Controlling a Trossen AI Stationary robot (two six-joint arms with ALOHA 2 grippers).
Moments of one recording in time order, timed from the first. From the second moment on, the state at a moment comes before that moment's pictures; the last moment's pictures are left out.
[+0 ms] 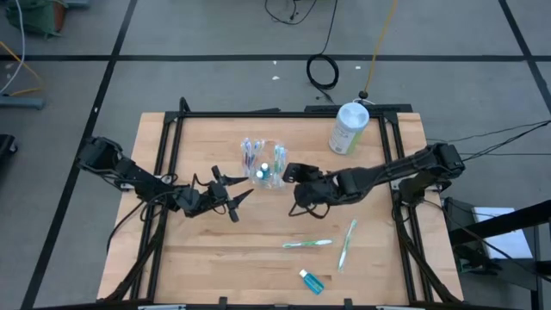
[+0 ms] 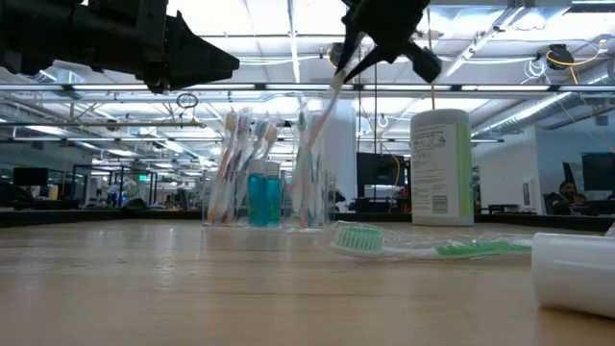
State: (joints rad) left arm -0.38 1.37 0.35 1.05 -0.79 0.12; right arm 0.21 1.63 1.32 -0.57 0.87 -1.48
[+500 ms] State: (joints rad) left arm -0.38 1.37 0.35 1.04 -0.78 0.12; right arm 0.13 1.67 1.32 -0.42 0.71 -1.26
